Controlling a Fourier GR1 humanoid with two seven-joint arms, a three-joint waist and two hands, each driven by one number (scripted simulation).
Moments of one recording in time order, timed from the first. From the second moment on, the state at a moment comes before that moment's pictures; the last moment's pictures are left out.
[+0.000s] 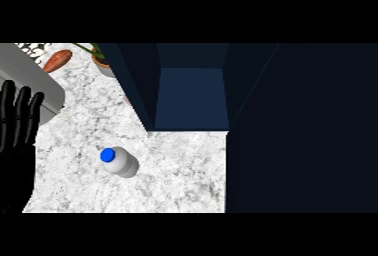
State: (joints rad) left arm 0.02 0.09 0.05 -2.10 0.01 0.00 -0.03; right arm 0.01 -0.09 -0.04 -2.10 0.00 0.00 0.00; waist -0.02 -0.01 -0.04
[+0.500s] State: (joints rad) left arm 0.11 0.01 -0.05 -2.17 -0.16 0.48 0.08; right arm 0.12 -0.08 0.10 -2.21 -0.07 0.10 0.04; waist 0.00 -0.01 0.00
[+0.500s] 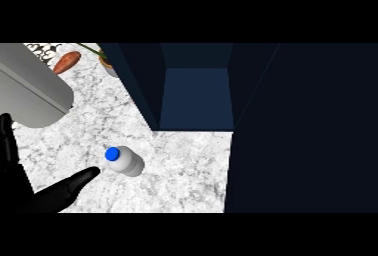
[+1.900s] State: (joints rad) left arm 0.30 0.00 -0.74 -2.32 -0.93 0.96 0.65; right arm 0.26 -0.04 0.49 -2.48 0.03 -0.01 0.27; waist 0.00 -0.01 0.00
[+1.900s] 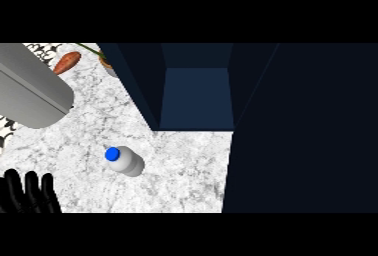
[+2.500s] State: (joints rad) left arm 0.21 0.00 -0.66 -2.32 -1.00 0.92 0.80; right arm 0.25 -0.08 0.56 -2.49 0.06 -0.09 0.28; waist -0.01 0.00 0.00
